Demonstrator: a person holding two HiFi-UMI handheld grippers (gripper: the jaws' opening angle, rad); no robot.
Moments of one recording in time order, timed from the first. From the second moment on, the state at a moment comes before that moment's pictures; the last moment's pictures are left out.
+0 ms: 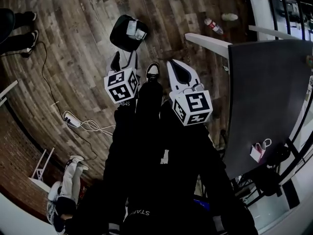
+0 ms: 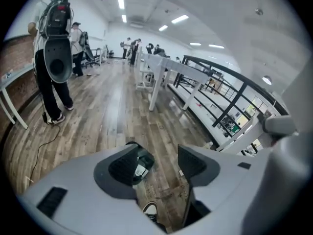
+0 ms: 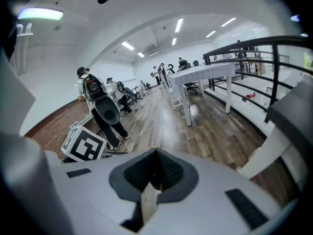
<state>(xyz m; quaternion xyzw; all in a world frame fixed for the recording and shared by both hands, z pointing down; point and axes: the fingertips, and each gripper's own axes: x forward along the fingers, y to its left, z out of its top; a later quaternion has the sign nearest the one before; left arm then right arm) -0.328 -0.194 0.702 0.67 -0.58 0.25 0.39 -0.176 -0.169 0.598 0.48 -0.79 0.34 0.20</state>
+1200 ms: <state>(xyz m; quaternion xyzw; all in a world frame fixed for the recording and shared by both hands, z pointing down) -0.010 -0.069 0.338 0.89 -0.34 0.21 0.21 0.094 0.010 0.266 0.70 -0.66 0.26 0.04</state>
